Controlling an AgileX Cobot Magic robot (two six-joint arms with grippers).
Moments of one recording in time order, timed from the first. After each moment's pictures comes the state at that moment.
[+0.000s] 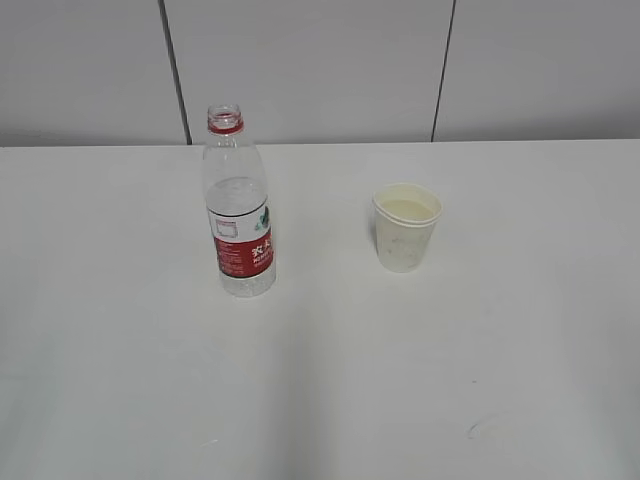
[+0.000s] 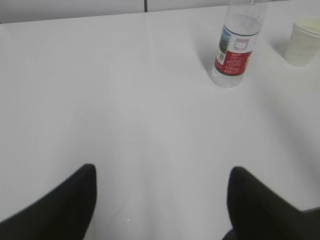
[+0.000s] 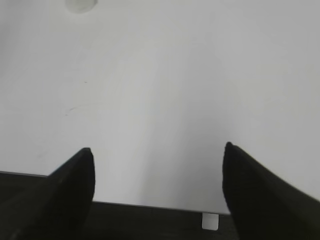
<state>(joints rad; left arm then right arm) -0.06 0.00 -0.52 -0.07 1.11 0.08 0.00 0.13 -0.51 0.03 1.12 -0.07</state>
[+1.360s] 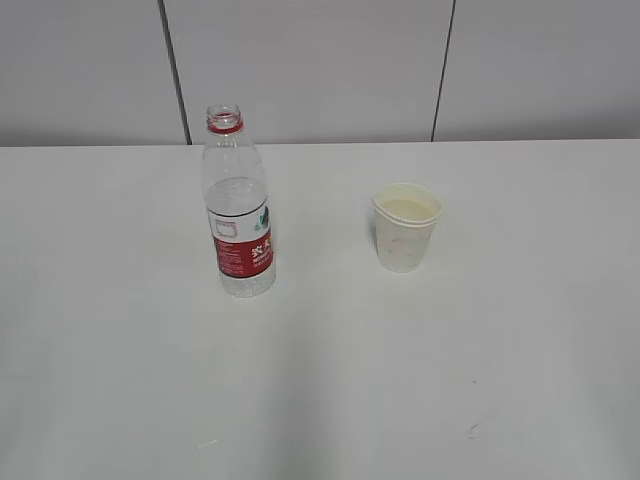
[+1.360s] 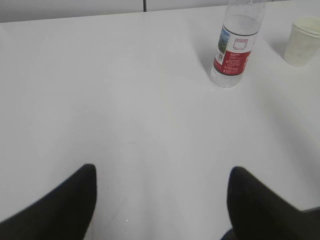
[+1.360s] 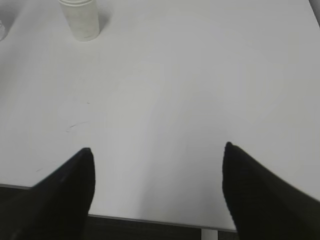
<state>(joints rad) -0.06 0.00 -0.52 -0.07 1.11 0.08 0.00 -0.02 -0.49 0.03 1.14 -0.09</state>
